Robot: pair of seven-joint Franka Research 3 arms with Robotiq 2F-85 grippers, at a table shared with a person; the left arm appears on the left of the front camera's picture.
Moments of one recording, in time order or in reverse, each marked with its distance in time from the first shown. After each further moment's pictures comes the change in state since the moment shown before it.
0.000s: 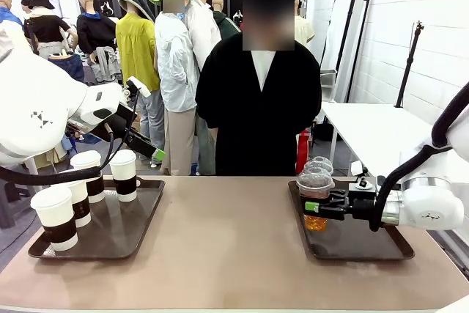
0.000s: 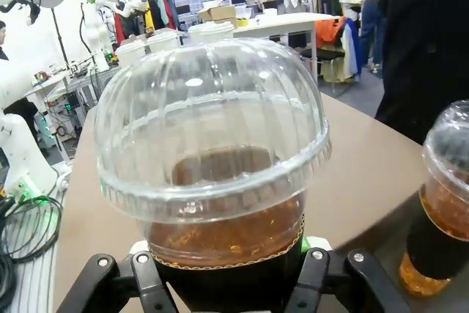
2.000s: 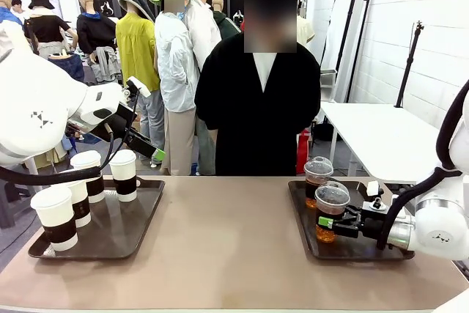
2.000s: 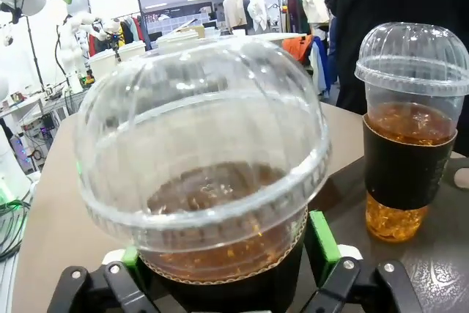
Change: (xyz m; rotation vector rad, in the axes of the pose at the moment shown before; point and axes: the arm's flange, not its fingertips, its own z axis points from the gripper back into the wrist) left arm 0.000 0.000 0.000 0.000 0.000 0.000; right arm -0.062 -0.016 0.028 -0.096 -0.100 -0.007
